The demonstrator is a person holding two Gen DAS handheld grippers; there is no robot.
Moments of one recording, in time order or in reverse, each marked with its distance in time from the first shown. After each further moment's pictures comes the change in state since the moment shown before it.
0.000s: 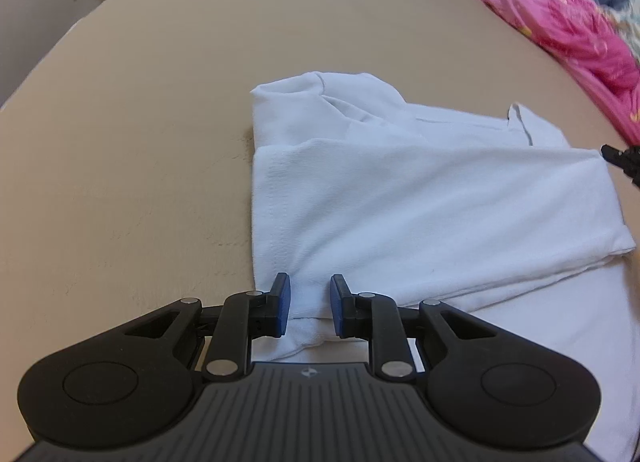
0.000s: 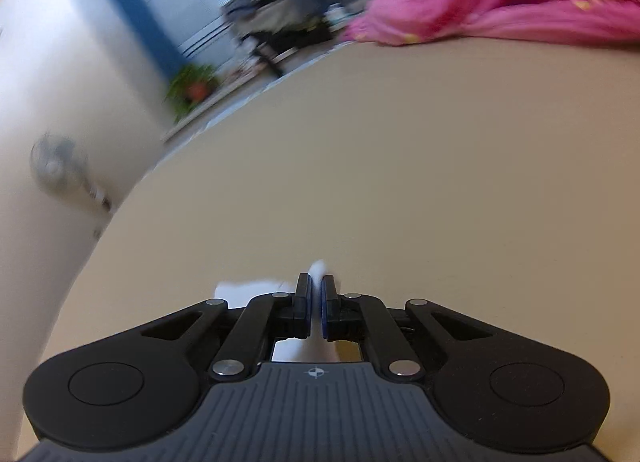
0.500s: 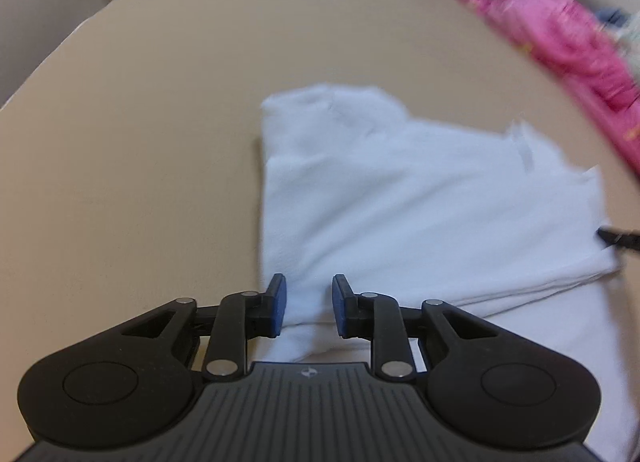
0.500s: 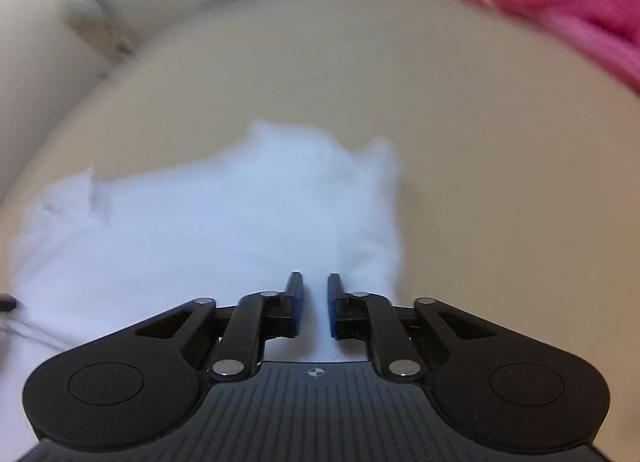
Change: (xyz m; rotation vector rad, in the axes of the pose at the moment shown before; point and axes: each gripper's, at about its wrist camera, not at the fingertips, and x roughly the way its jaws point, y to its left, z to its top) left arm -0.011 0.011 0.003 -0.064 -0.056 -0.065; right arm -0.041 0.034 -0.061 -0.227 0.280 0.021
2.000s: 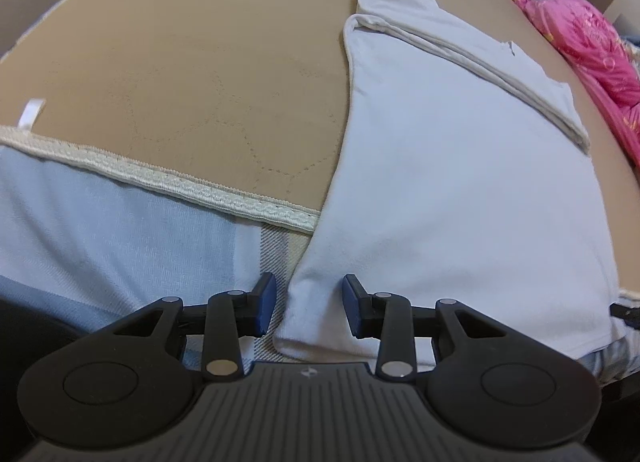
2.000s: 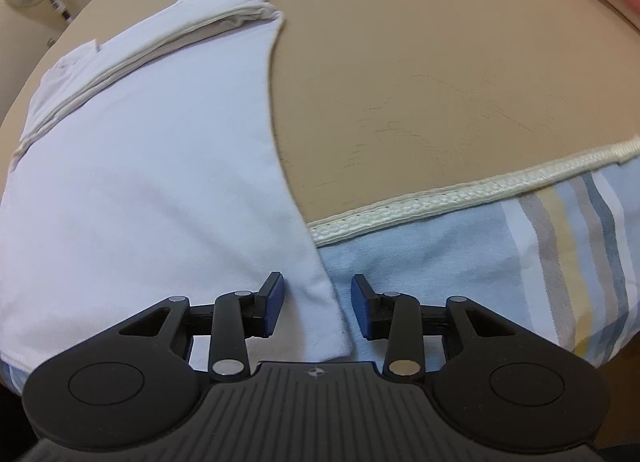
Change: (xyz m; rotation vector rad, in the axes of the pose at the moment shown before) left arm -0.181 0.009 -0.268 -0.203 0.121 0.090; right arm -0.169 -0.029 -0.205 0.055 0.230 -0.157
